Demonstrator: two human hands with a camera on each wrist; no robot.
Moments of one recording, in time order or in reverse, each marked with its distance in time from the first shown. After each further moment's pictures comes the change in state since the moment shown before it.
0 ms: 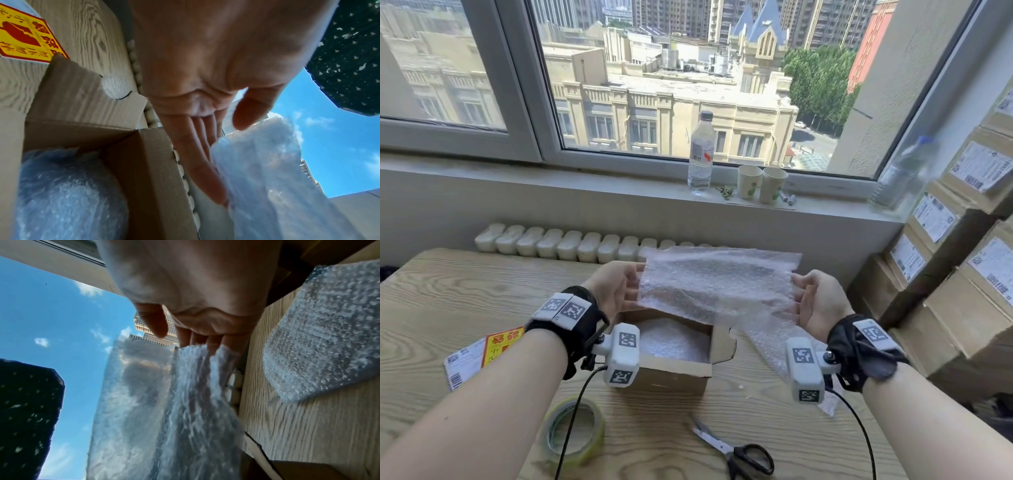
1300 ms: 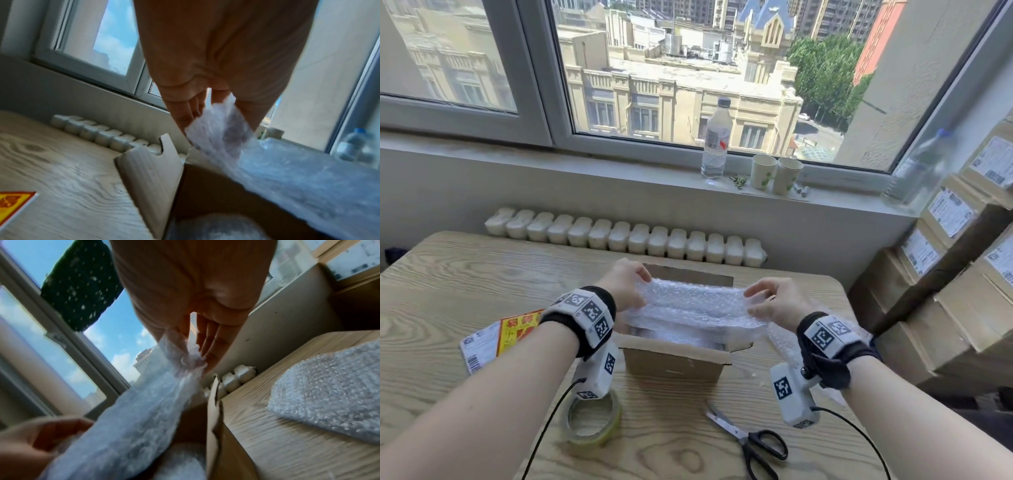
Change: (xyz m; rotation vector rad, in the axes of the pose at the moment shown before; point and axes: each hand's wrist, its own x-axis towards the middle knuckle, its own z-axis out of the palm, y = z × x) left_hand 0.003 -0.025 -0.029 0.997 0.175 0.206; right_hand -0.007 0.040 0.058 -0.955 -0.049 -0.247
